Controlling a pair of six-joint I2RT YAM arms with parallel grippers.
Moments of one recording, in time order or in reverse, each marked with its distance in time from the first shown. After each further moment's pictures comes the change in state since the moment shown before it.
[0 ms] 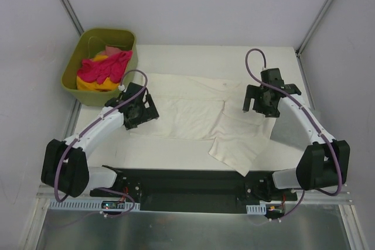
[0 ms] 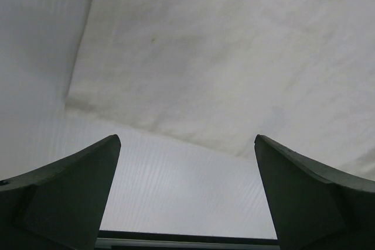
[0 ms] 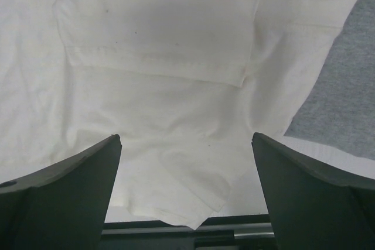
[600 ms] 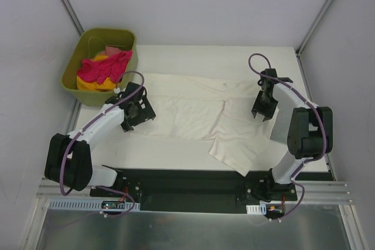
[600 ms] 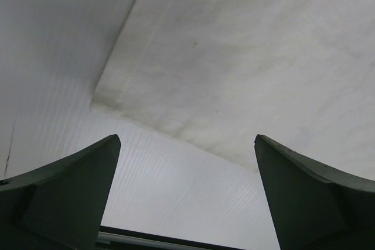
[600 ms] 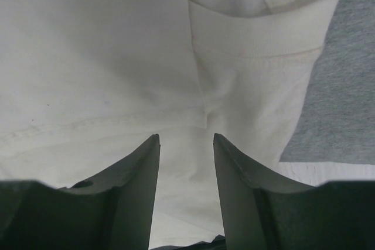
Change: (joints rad) left arm 0.045 0.009 -0.054 -0.046 -0.042 -0.077; right arm -0.103 0.310 0.051 -0.010 0.066 0.153
